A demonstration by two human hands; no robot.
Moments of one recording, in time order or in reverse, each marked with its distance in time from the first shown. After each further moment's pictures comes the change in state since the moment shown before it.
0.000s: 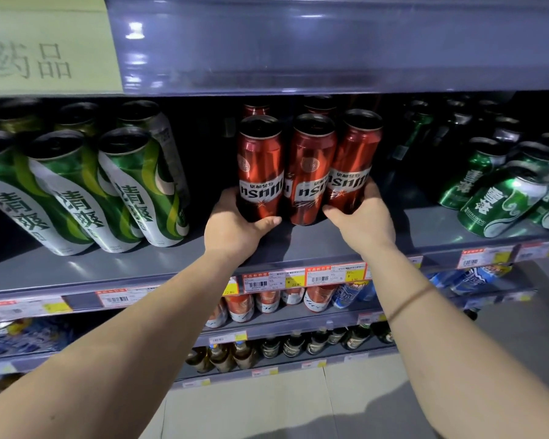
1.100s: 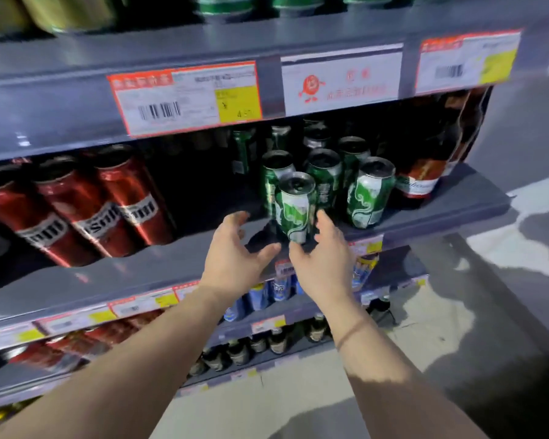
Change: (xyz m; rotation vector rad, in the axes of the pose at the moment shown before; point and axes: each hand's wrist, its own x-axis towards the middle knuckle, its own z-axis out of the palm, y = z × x) left_hand -0.100 0.177 0.218 0.034 -0.234 0.115; right_hand 0.025 0.147 -0.190 -0.086 0.064 -0.069
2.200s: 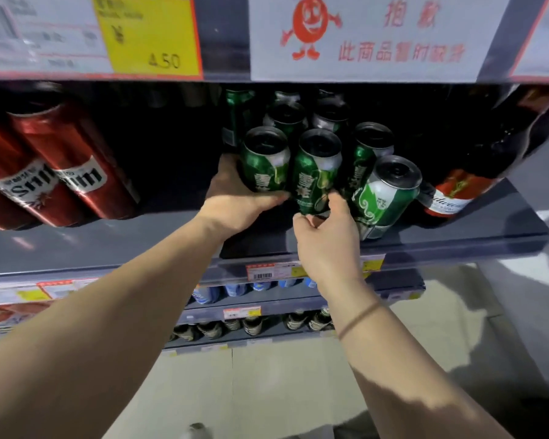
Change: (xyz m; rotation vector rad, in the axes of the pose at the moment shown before) left_hand 0.102 0.003 0.047 -0.194 0.111 -0.148; right_hand 0.065 0.005 -0.015 0.301 -0.214 0.156
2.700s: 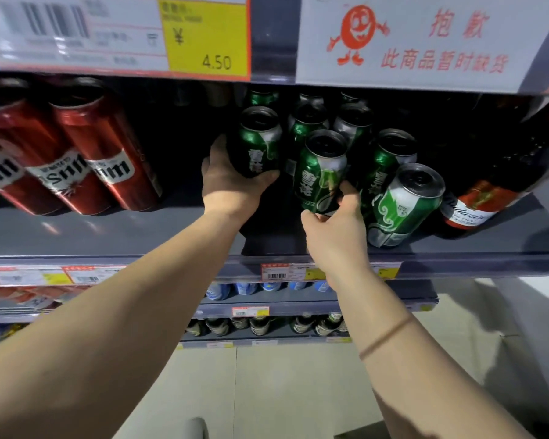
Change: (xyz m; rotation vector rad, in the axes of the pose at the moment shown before) left_hand 0.010 -0.003 -0.016 0.031 0.276 -0.058; right_hand 0.007 -0.012 0.006 0.031 -0.060 0.027
